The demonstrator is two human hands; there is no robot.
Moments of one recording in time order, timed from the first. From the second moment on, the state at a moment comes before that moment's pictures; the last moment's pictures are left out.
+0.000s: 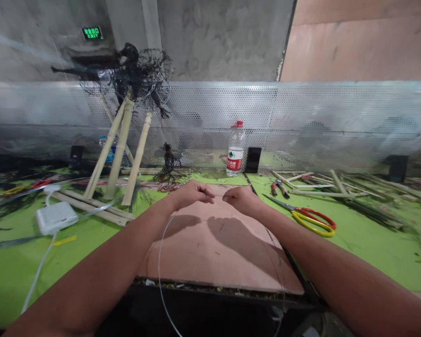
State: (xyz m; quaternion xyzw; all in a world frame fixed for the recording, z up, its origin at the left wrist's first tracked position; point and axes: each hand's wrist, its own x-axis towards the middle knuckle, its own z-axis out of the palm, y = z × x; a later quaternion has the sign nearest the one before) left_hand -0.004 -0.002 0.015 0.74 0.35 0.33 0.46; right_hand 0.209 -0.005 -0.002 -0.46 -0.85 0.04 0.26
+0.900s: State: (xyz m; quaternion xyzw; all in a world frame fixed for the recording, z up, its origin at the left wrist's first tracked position) left_hand -0.015 0.000 0.013 0.79 0.37 0.19 0.46; right_hand 0.203 -0.014 -0.002 -0.42 -0.88 0.04 0.23
